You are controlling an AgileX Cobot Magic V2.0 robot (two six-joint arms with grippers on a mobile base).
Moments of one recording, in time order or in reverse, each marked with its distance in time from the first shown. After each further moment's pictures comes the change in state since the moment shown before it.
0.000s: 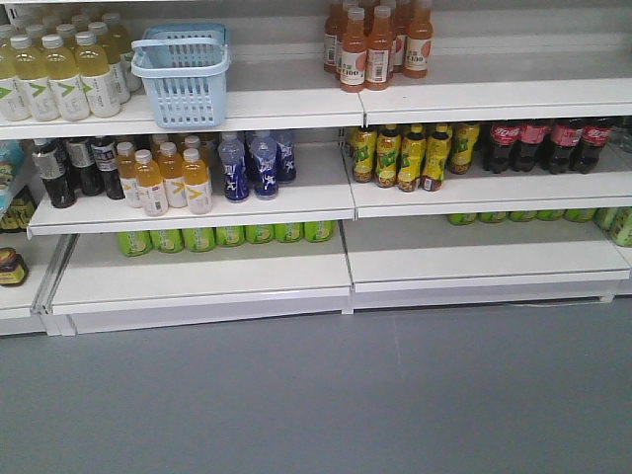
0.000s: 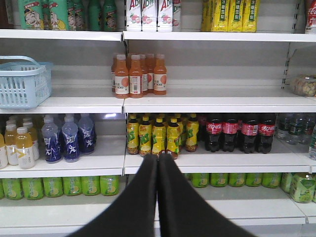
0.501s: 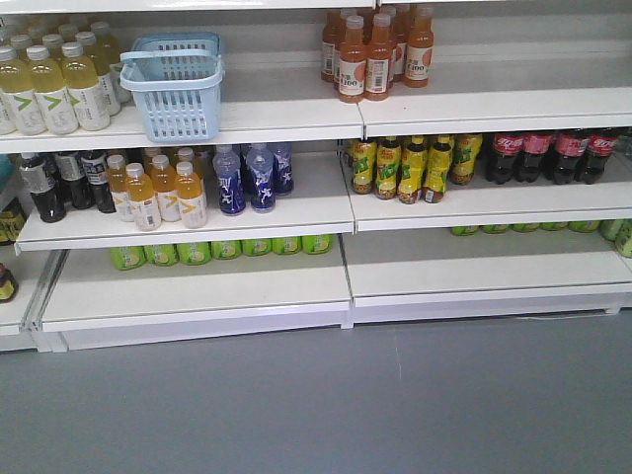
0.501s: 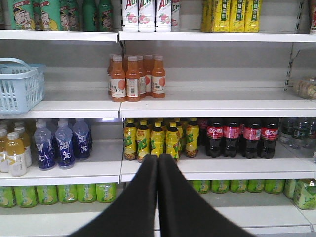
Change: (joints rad) left arm 0.000 0.000 0.000 0.000 0.000 0.000; right arm 0.000 0.000 0.000 0.000 0.000 0.000
